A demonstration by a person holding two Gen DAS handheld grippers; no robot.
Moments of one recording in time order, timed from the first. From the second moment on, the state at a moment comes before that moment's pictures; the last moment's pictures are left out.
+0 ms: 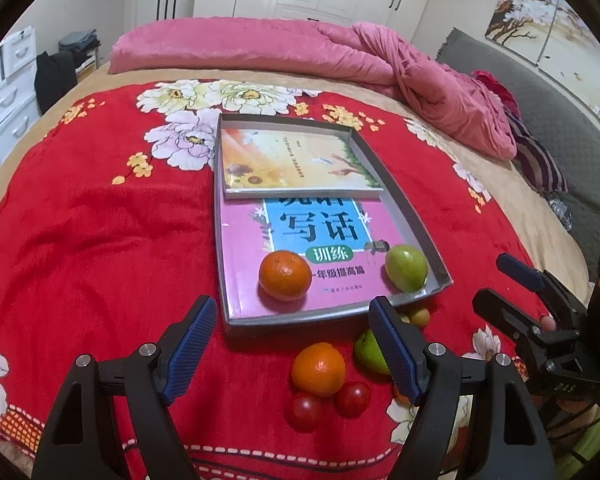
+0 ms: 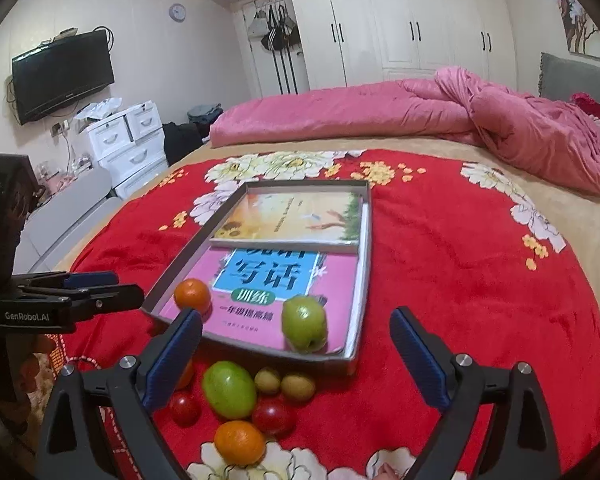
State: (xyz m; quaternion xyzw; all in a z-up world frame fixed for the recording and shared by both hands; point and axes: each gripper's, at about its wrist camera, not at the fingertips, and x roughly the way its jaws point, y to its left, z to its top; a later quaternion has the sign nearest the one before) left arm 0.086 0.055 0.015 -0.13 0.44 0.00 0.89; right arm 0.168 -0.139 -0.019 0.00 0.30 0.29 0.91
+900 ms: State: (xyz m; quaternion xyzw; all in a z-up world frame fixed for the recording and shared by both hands) left arm 0.071 0.043 0.001 -0.12 0.47 -0.02 0.87; right arm 0.135 -0.132 -0.039 -0.01 0.36 0.29 0.89
